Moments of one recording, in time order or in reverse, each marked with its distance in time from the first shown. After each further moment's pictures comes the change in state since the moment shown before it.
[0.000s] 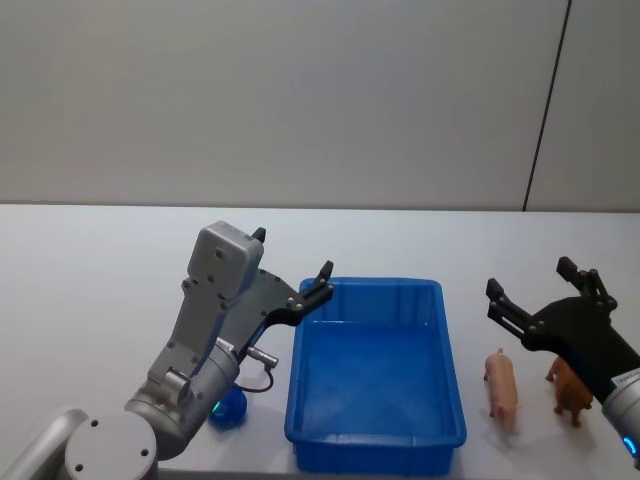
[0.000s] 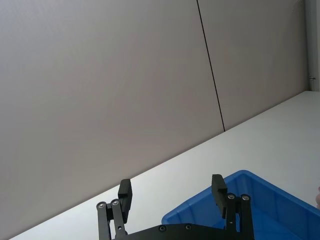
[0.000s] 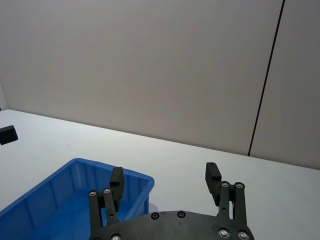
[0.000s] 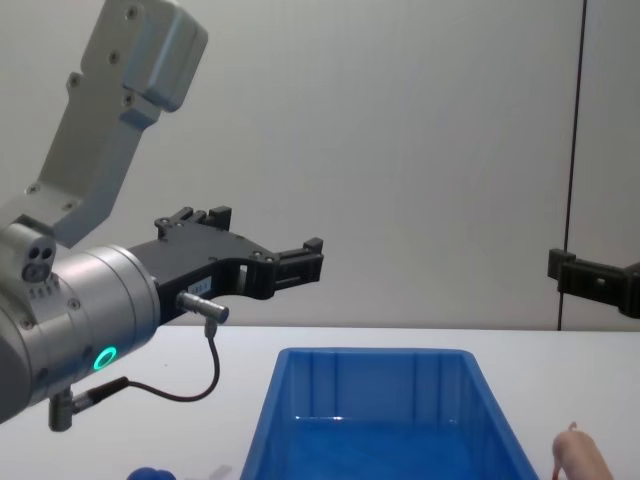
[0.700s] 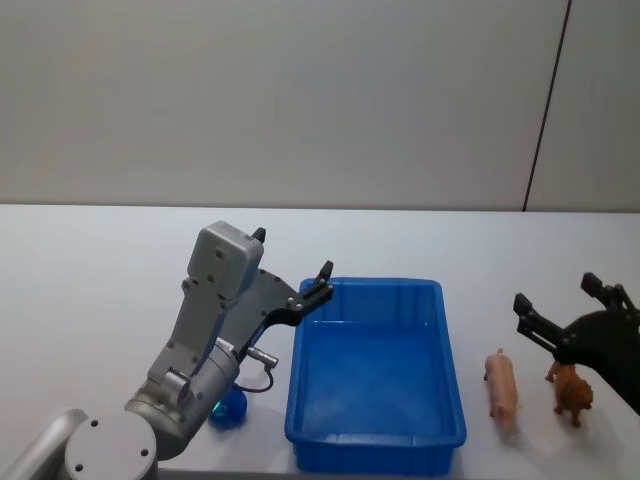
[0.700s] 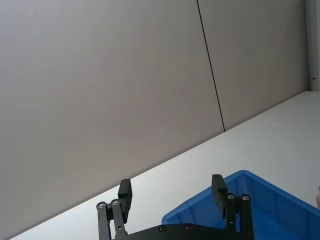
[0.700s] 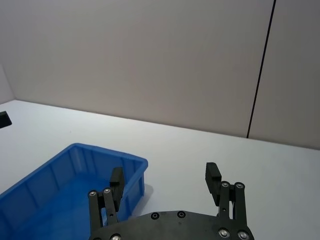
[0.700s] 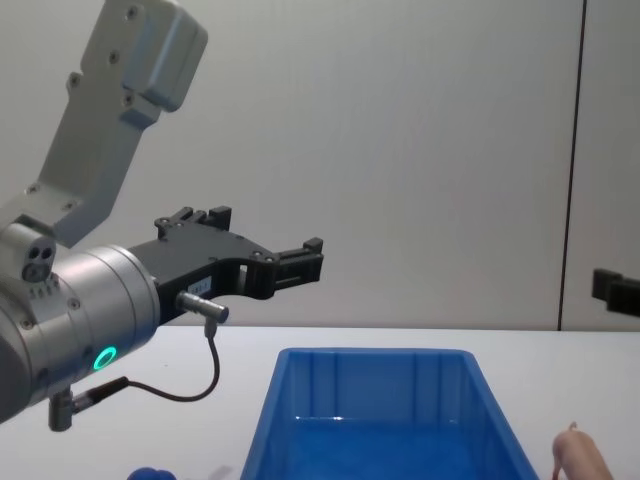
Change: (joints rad) left arm 0.000 0.000 0.000 0.000 0.000 0.000 0.000; right arm -0.036 0.072 0.055 -0.022 0.109 0.050 0.057
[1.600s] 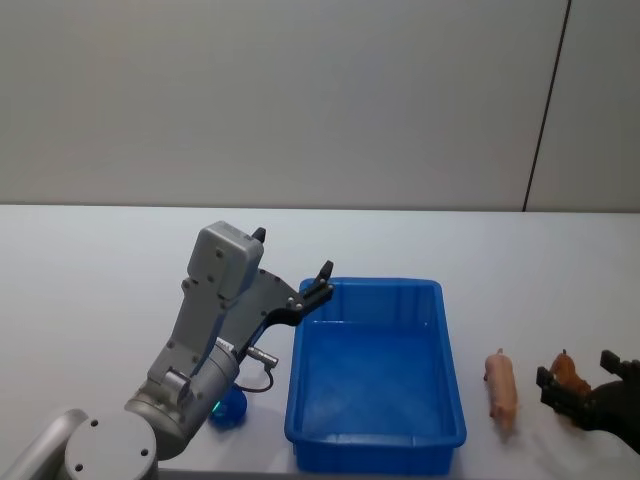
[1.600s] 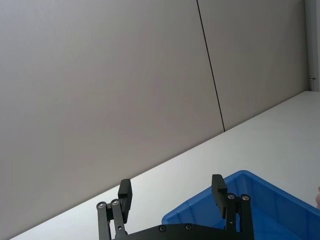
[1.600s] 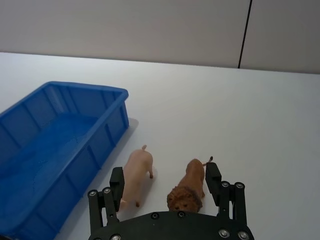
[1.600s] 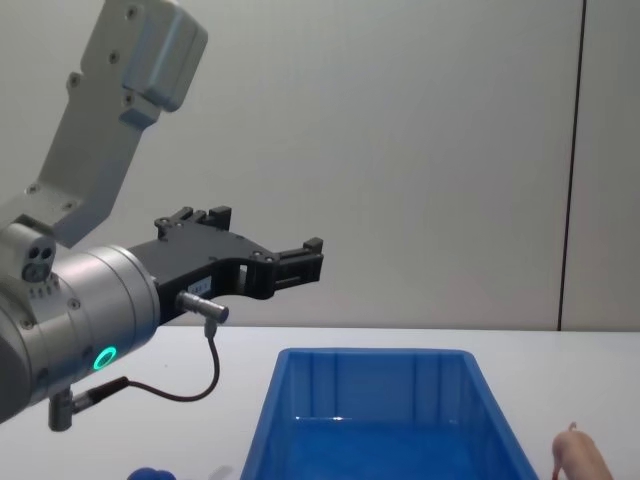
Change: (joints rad) left arm 0.000 0.000 0.000 0.000 0.000 0.000 0.000; right arm -0.086 0.053 0.029 0.006 0.076 0.151 -0.020
